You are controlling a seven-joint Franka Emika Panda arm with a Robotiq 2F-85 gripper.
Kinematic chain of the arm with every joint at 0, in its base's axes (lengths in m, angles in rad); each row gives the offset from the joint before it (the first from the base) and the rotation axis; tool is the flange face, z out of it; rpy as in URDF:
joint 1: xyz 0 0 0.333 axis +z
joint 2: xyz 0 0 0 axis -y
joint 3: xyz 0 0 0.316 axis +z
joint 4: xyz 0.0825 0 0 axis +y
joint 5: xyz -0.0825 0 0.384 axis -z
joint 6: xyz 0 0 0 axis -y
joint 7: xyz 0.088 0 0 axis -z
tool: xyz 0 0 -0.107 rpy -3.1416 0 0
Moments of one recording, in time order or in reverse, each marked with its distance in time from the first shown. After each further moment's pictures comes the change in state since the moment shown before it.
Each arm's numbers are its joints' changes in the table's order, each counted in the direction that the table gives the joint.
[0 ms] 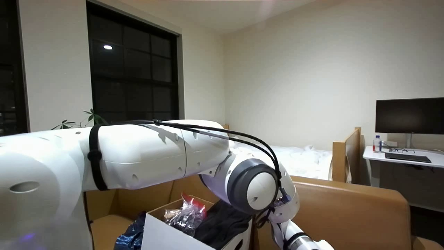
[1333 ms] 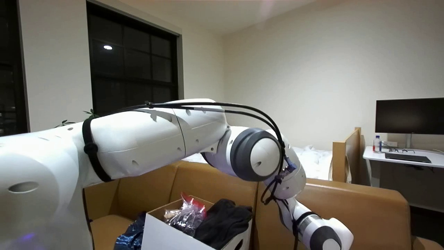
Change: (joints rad) arm -0.006 0.195 -0.041 0.146 0.010 0.048 -0.004
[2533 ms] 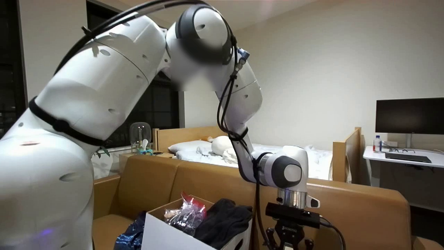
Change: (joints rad) arm 0.253 0.727 -0.154 0.828 0.221 0.575 0.513
